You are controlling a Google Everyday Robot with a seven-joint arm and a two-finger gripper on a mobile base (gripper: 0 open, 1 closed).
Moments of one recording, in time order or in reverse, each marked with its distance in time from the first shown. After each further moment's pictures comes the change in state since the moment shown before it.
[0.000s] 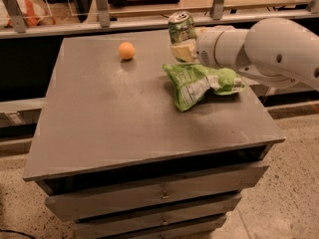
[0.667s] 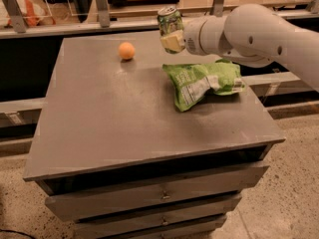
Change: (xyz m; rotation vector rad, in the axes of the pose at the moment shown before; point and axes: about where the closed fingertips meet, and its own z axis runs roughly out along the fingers) arm -0.012 -0.011 0.060 -0.043 0.012 0.016
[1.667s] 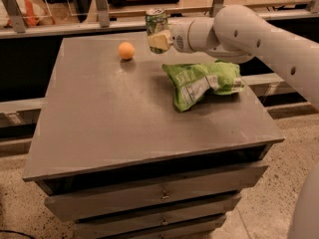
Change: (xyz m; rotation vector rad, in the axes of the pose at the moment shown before) arm -0.005 0.016 0.058 -0.156 -0.049 0.098
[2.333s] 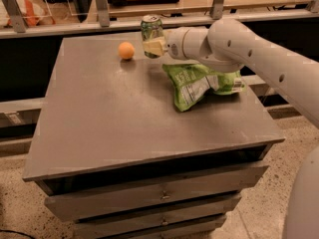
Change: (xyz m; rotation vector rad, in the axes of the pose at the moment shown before) arm 0.016 0.004 0.026 -0.035 -0.054 0.016
